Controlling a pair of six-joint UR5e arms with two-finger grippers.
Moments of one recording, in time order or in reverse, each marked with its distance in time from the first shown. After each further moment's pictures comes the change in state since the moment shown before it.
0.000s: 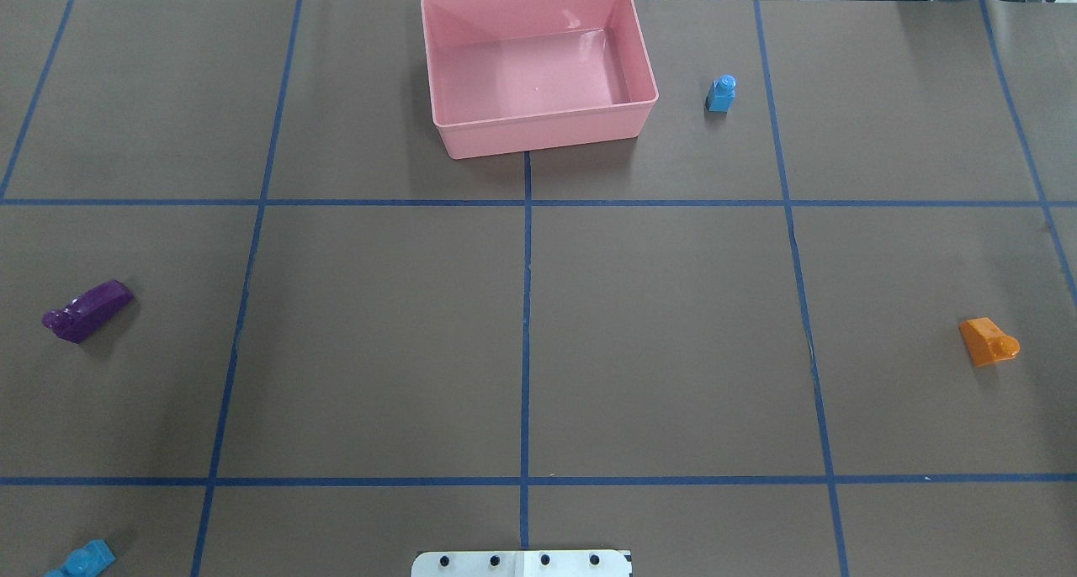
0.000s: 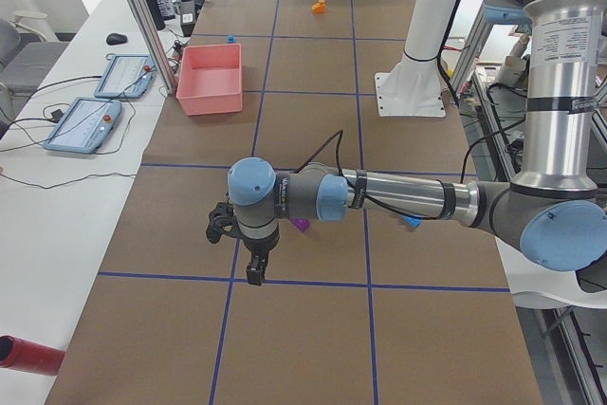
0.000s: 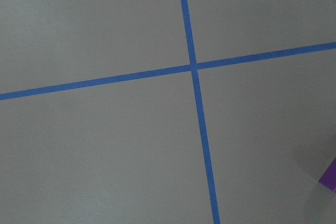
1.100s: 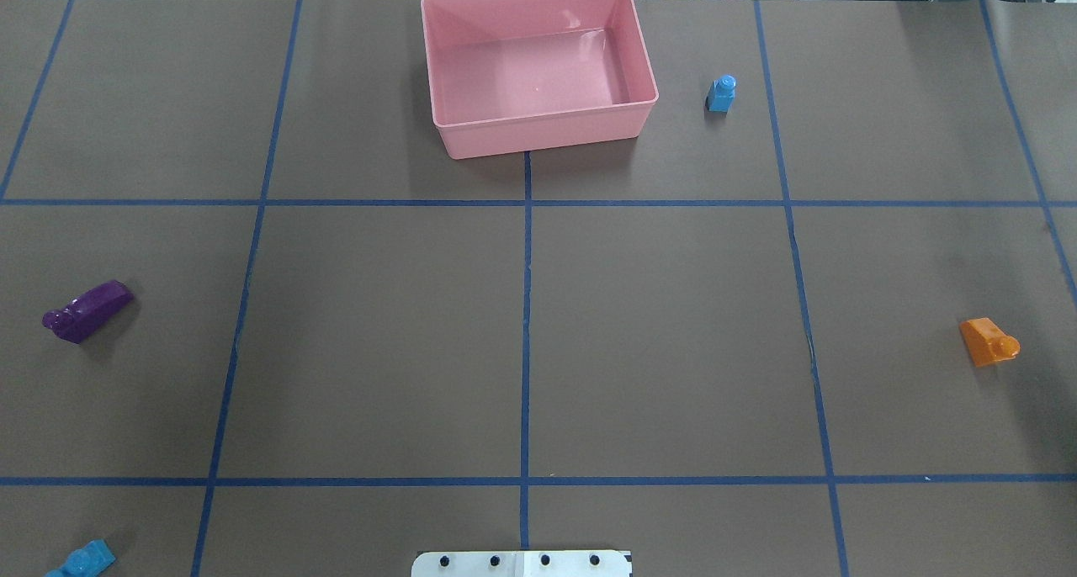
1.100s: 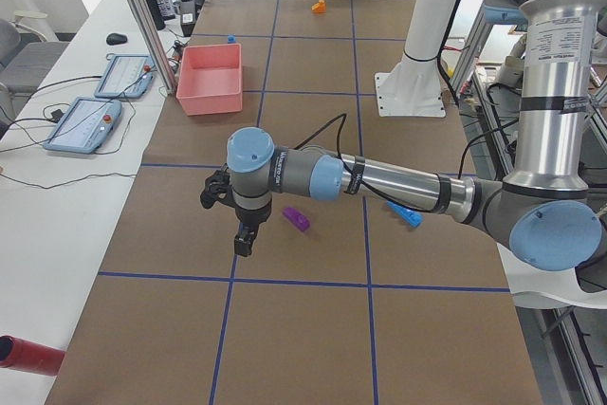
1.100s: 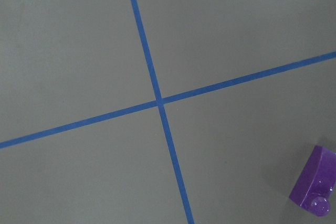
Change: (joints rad) left arm 0.048 -0.039 -0.077 -0.052 -0.010 0.000; right arm -0.169 0.030 0.087 0.027 0.032 0.133
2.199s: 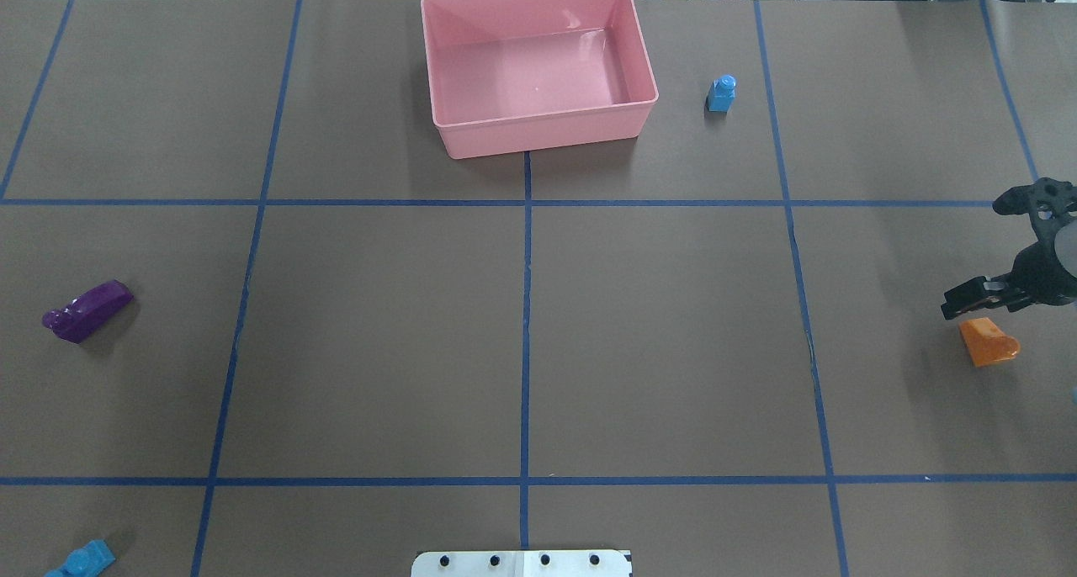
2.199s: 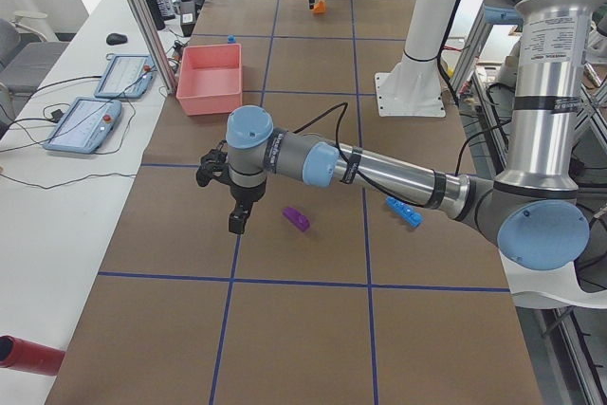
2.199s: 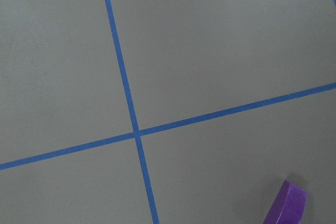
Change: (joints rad) left arm 0.024 -0.010 -0.030 -0.053 -0.001 -0.142; right arm -0.463 -0.061 -0.020 0.348 -0.201 0.506
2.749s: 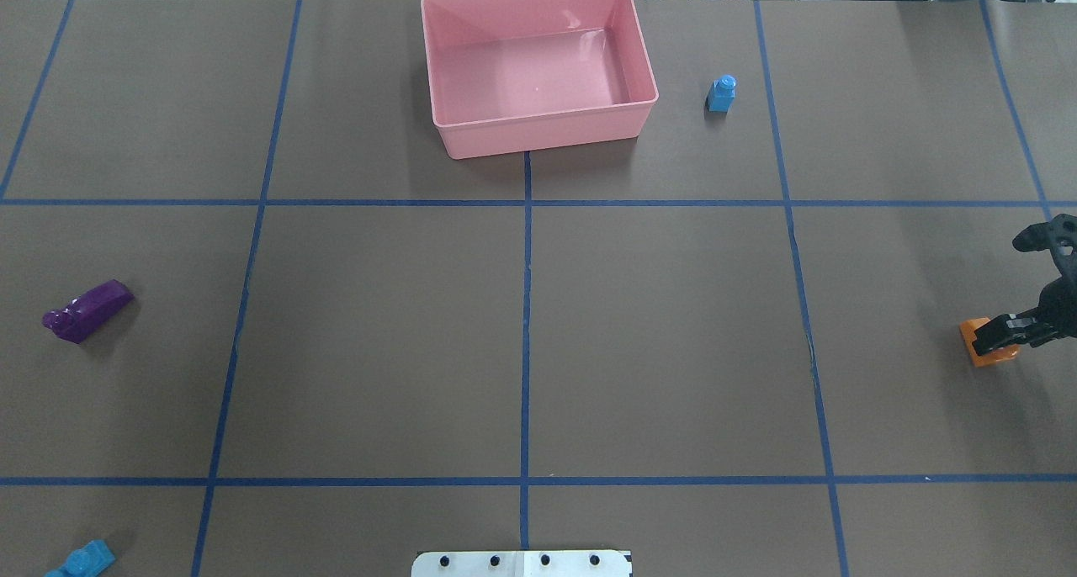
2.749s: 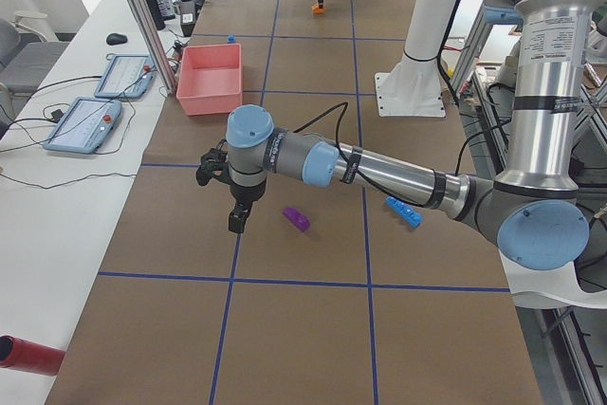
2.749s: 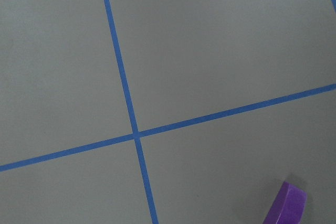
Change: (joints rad) left arm 0.000 0.000 -0.002 -0.003 -0.009 0.001; right arm -0.013 -0.057 -0.014 -0.001 0.011 -0.061
